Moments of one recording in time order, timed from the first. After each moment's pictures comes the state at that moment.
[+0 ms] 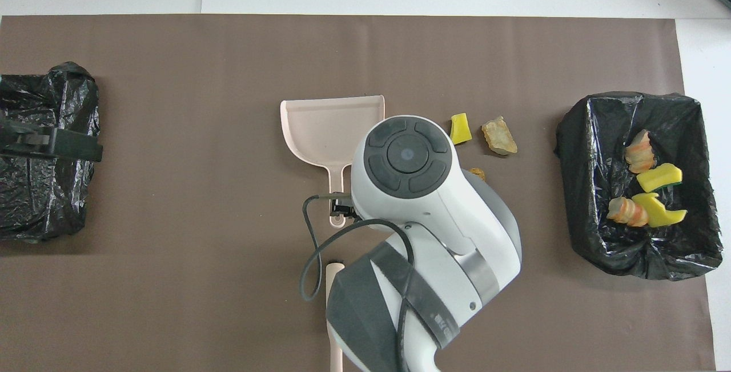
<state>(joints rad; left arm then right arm) -0.24 0.02 -0.03 -1.59 -0.03 1.72 -0.13 0.60 0.06 0.12 -1.84 0.16 1.76 0.71</state>
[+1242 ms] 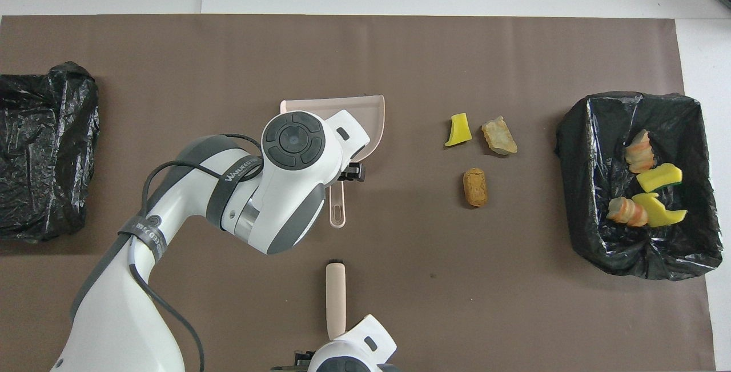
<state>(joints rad) -0.59 0.33 -0.03 -1.82 0.00 2.19 -0.45 0.91 -0.02 0.12 -2.34 0.27 2.25 0.95</state>
